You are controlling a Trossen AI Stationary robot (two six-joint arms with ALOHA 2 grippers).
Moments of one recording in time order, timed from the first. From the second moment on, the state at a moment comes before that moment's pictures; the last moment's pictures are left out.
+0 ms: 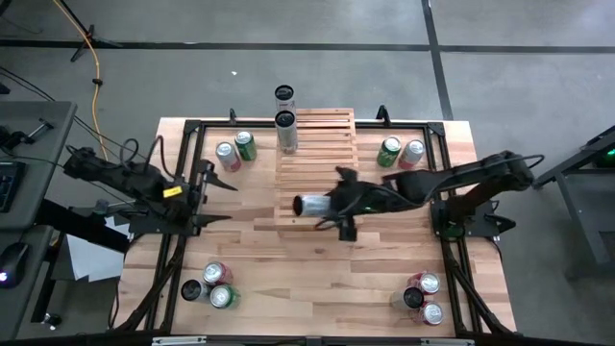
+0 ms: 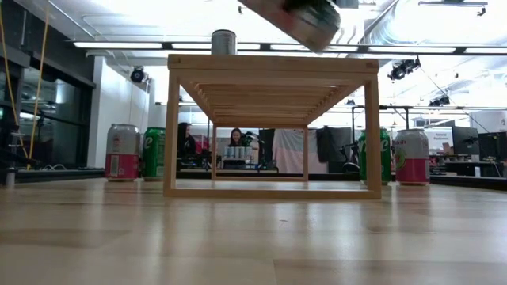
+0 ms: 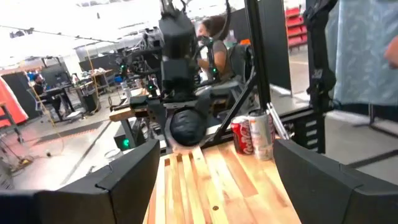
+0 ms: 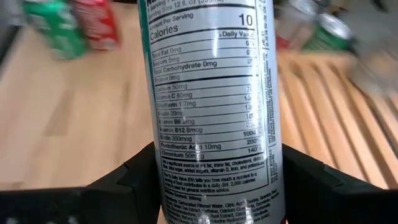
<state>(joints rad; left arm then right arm) -0.38 0.46 0.57 -0.06 -0.23 0.24 0.21 1.45 1.29 -0.54 0.30 0.07</state>
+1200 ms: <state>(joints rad) -0.38 0.41 0.57 -0.06 -0.25 0.24 -0.47 1.80 0.92 1.17 0.00 0.06</state>
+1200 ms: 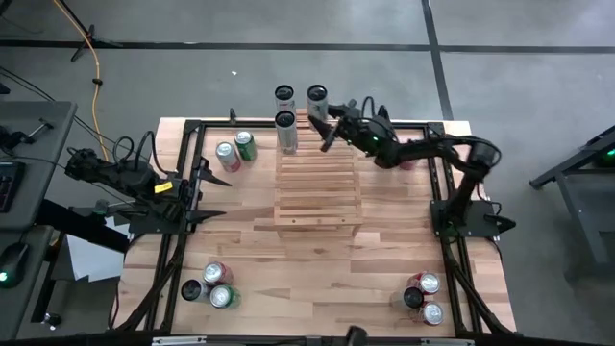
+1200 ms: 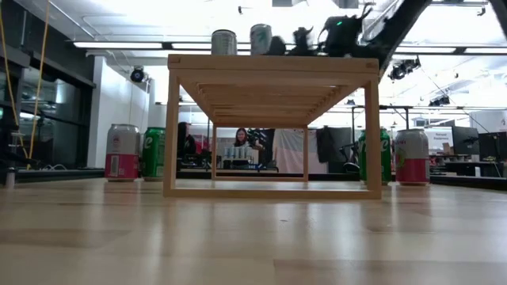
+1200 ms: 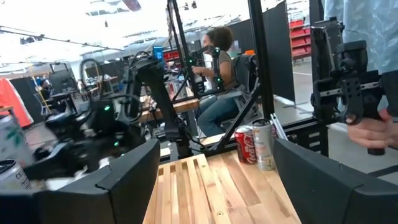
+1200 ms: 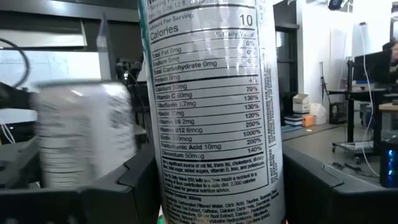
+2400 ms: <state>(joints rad) -0.38 0.42 0.57 -0.06 -0.25 0.24 -0.52 1.94 1.05 1.07 0.00 0.10</state>
